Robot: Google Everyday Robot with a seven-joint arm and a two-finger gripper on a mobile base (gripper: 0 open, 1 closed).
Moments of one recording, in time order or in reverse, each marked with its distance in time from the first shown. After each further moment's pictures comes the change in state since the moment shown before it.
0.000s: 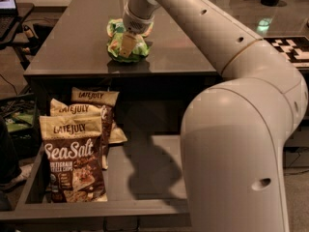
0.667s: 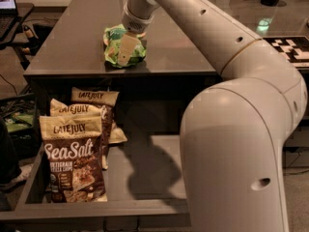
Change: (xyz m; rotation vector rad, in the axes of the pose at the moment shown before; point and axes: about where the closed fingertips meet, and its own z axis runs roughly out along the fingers) arm 0.000 0.000 0.000 0.000 0.000 0.000
